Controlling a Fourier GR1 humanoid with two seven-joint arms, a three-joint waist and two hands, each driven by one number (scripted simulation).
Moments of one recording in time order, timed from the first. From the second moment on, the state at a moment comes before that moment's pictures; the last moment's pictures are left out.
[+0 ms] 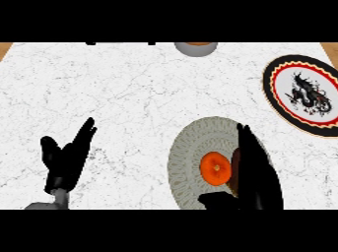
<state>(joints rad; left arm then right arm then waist) 0.00 0.16 -0.10 -1.44 0.15 0.09 0.20 -0.01 -0.07 0.56 -1.95 0.98 -0.05 1.08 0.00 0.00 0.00</state>
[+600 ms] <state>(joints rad) 0.00 0.14 -0.09 -1.44 0.13 0.08 0.19 -0.01 -0.01 0.52 -1.80 1.07 -0.04 1.07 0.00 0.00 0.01</state>
